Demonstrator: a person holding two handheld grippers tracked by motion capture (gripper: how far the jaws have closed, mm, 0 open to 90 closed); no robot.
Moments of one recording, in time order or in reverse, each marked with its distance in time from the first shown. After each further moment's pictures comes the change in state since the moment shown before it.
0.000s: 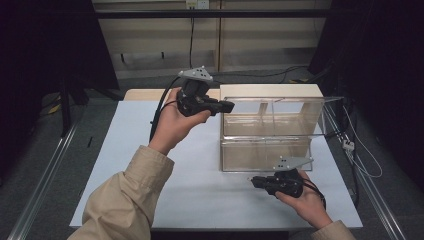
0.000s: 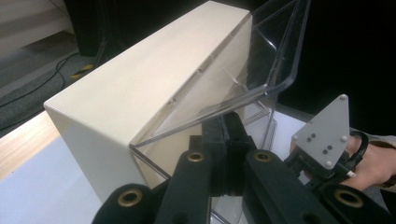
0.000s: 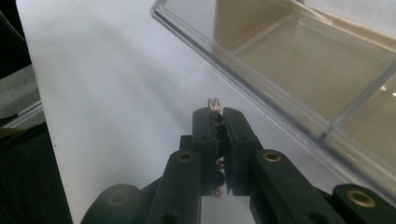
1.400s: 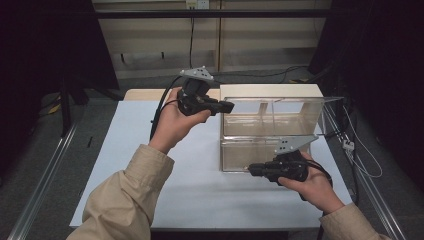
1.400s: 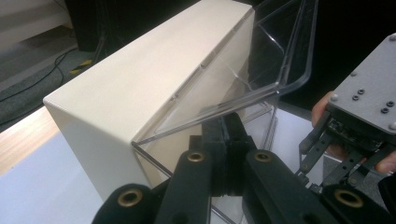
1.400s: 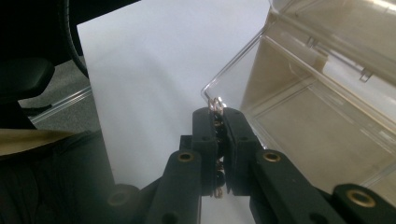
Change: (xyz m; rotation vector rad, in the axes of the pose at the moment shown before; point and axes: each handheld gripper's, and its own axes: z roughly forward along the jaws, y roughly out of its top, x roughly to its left) left arm 0.003 0.000 0.002 0.021 -0.004 -0.003; right arm 0.012 0.066 -0.033 -0.004 0.105 -0.078
